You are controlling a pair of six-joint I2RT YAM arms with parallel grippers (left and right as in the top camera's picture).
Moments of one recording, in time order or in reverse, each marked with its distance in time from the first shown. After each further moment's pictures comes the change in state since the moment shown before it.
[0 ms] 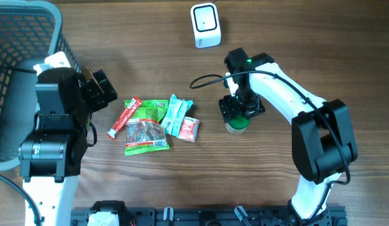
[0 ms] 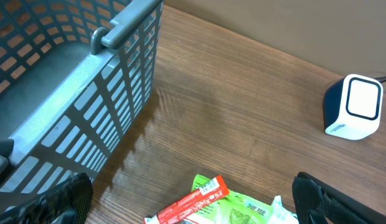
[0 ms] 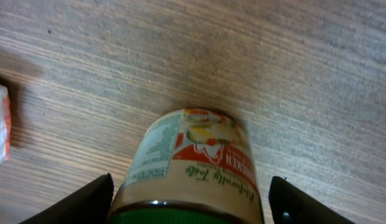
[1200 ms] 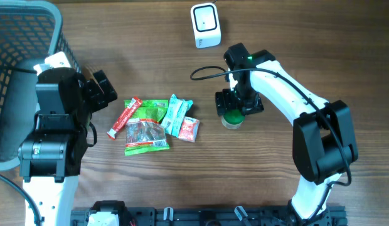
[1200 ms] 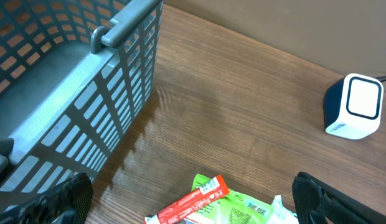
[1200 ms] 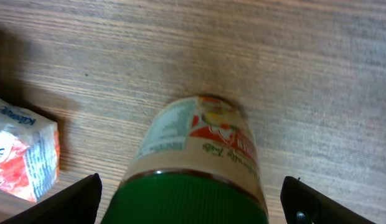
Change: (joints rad) left arm 0.000 0.000 0.000 -0.002 0.000 0.000; right arm 0.000 -0.005 0.034 0.031 -0.037 0.146
